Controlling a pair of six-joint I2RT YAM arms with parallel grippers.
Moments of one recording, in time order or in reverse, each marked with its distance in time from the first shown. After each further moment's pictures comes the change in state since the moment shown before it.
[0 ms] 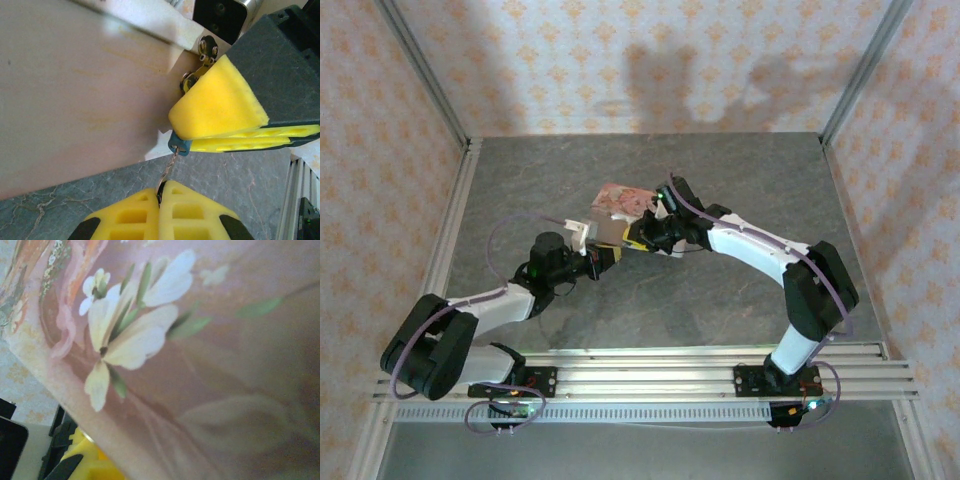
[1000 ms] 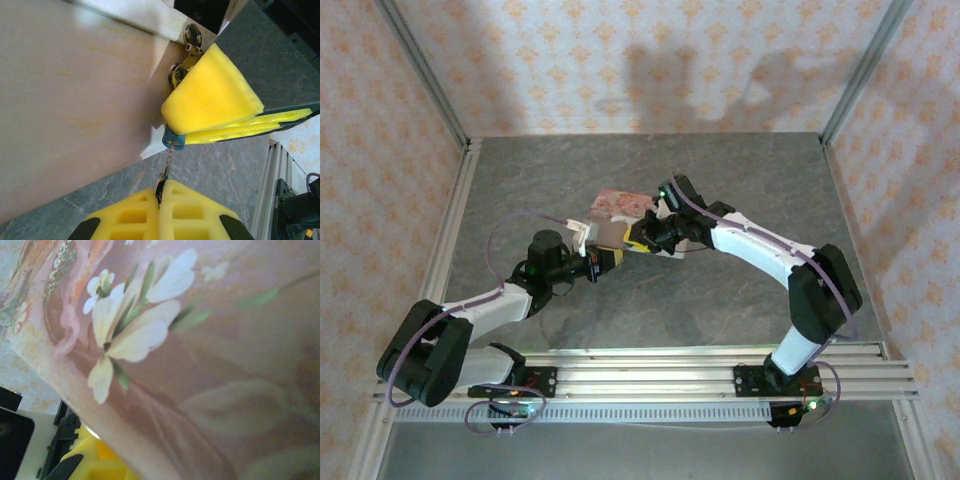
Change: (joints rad) left arm 0.011 -0.030 0.010 -0.046 0.106 0.007; right arm -0.007 -0.022 0.019 -0.063 -0.042 -0.004
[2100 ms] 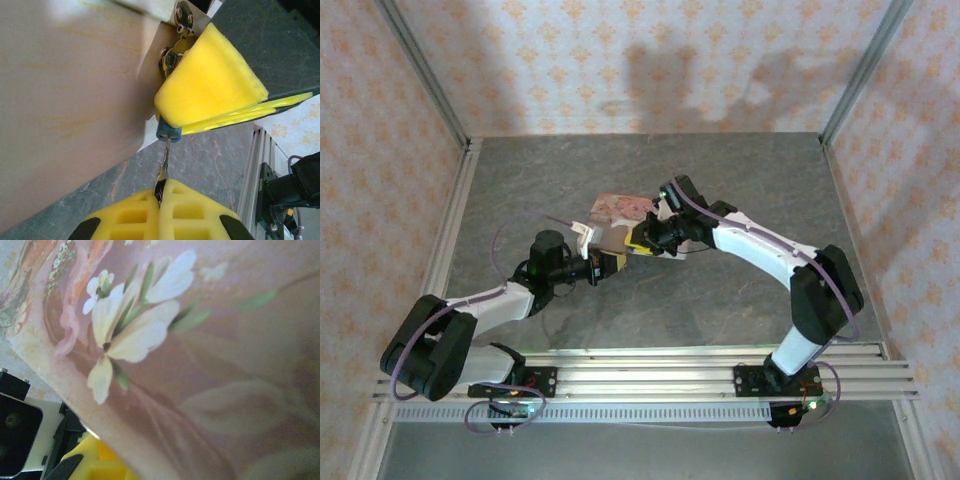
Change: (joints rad) left arm 0.000 0.033 0.000 0.010 0.093 0.017; right arm -0.010 -0.011 0.000 -0.045 -0.034 -0.049
